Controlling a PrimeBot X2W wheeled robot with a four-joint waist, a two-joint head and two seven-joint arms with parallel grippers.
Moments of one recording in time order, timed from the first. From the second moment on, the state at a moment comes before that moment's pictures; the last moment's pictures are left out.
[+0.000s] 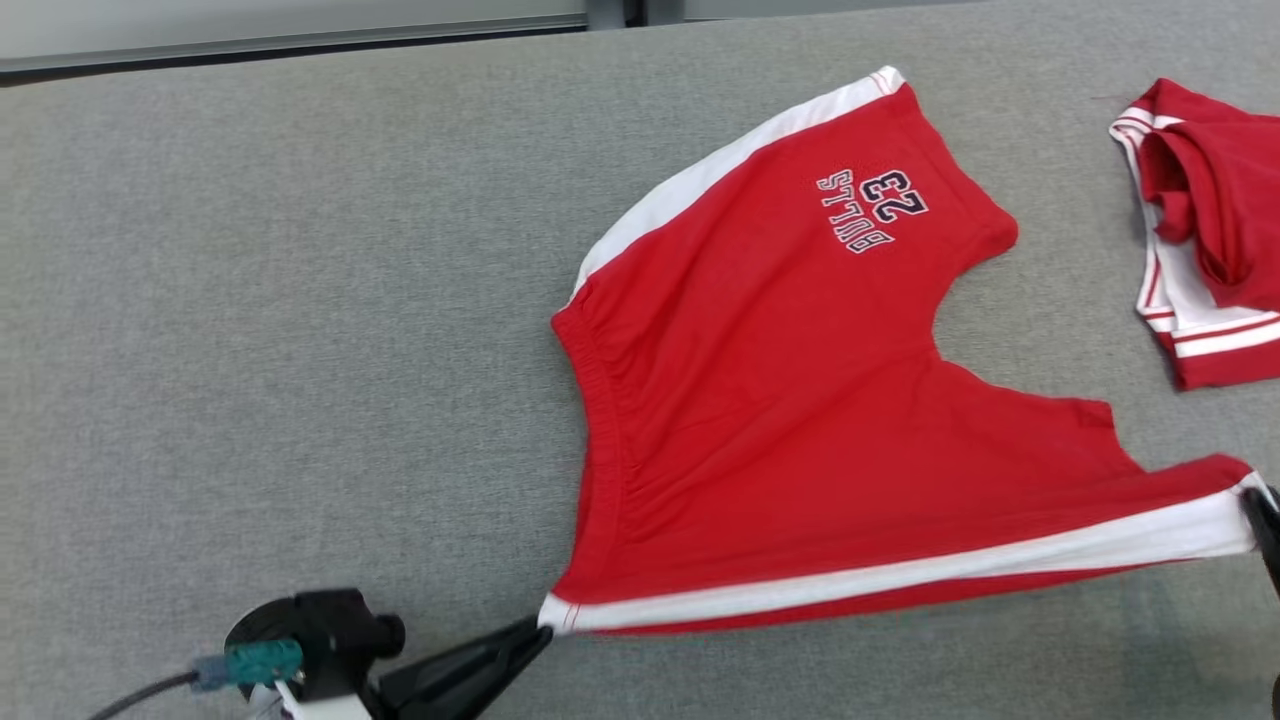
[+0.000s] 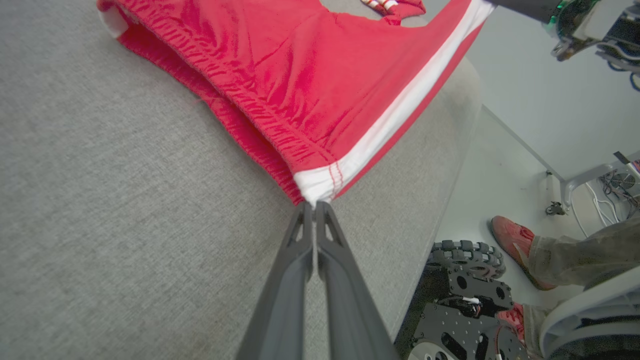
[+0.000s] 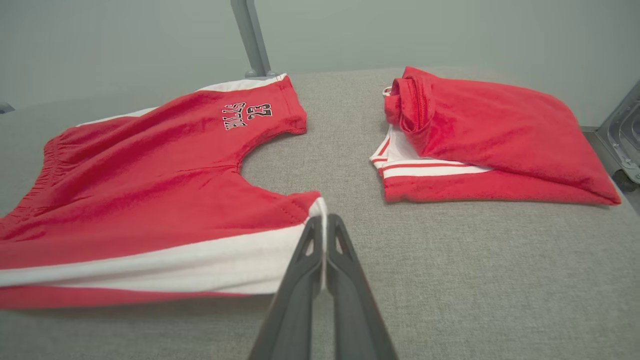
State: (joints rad) left arm -0.49 0.88 -1.27 -0.24 -0.98 0.00 -0.15; right arm 0.28 -0.45 -0.12 -0.31 0.58 0.13 0.20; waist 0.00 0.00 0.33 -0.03
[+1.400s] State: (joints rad) left arm -0.92 0.55 -1.02 0.00 -1.54 -0.13 -0.07; right arm -0.90 -0.72 0.32 0.29 0.71 0.13 0.28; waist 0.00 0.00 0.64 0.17
